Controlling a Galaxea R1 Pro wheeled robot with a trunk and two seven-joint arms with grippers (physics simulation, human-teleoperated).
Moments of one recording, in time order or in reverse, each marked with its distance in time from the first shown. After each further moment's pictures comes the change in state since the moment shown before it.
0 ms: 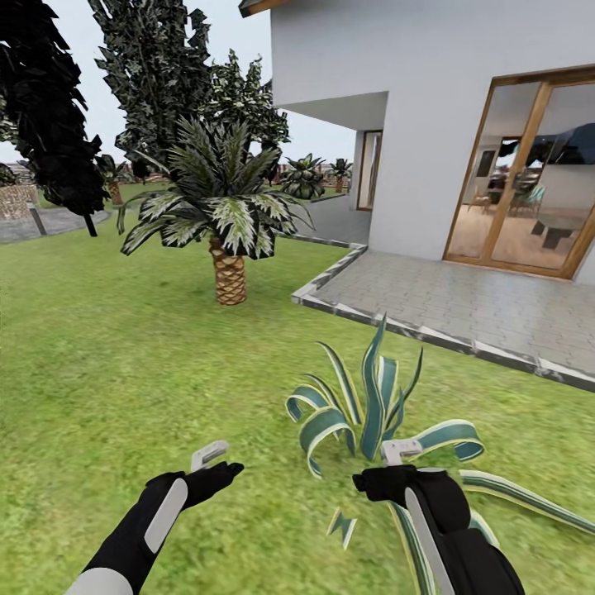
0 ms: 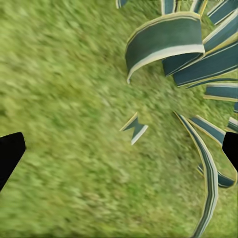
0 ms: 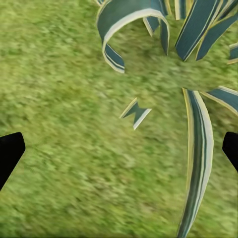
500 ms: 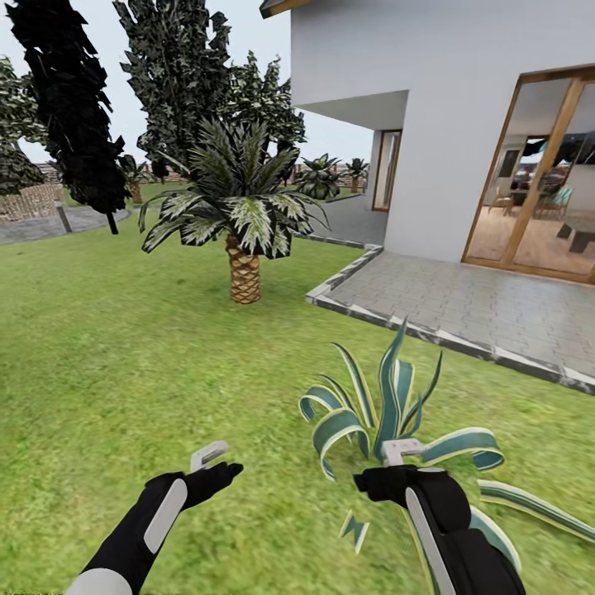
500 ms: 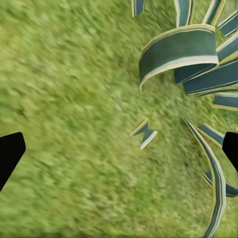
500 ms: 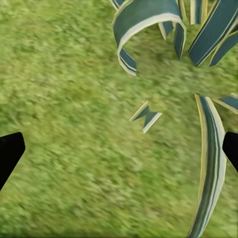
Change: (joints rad) left arm 0.002 0.001 0.002 0.000 0.000 0.000 0.001; right arm 0.000 -0.002 -0.002 0.000 0.000 0.000 0.000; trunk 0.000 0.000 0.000
